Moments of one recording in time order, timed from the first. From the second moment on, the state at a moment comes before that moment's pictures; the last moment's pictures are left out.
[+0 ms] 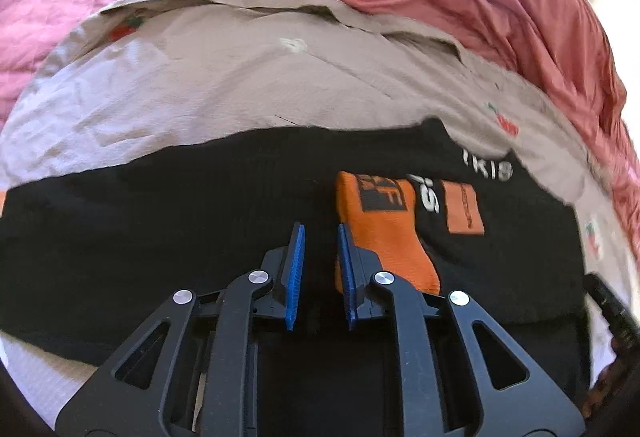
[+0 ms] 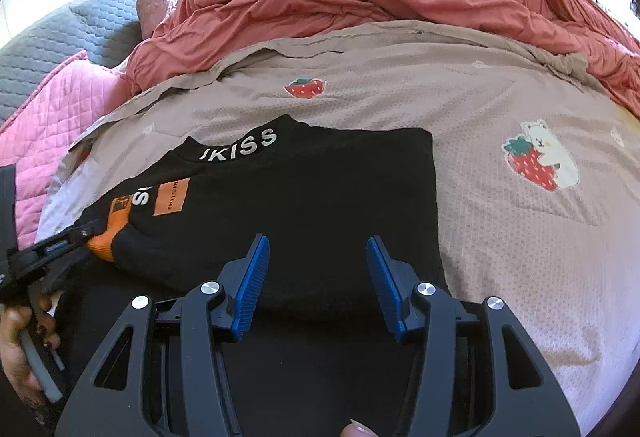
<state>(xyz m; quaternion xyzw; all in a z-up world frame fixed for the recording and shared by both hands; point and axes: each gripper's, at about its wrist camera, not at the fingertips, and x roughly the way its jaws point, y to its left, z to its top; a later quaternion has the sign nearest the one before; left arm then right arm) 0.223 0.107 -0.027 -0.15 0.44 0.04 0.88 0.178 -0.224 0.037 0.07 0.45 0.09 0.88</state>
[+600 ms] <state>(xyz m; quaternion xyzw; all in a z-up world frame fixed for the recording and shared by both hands) 0.227 0.037 -0.045 -0.04 0.48 -0.01 0.88 0.189 -0.222 0.018 0.05 0.49 0.09 0.87</state>
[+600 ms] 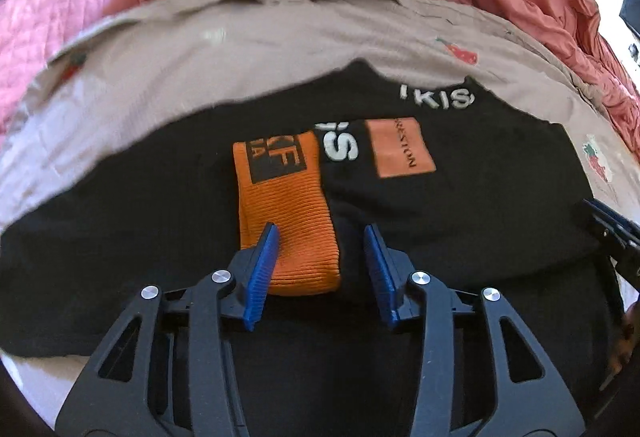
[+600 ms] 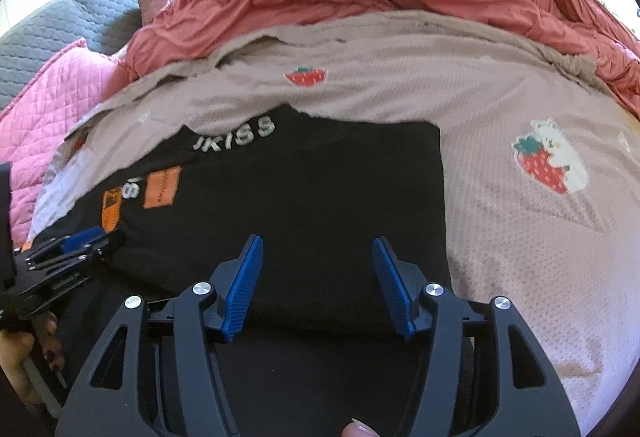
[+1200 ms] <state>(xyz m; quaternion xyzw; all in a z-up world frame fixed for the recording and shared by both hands) 0.211 0.055 -0.017 -0.08 0.44 -0.01 0.89 0.172 -0.233 0.025 0.07 0.49 0.08 0.87</state>
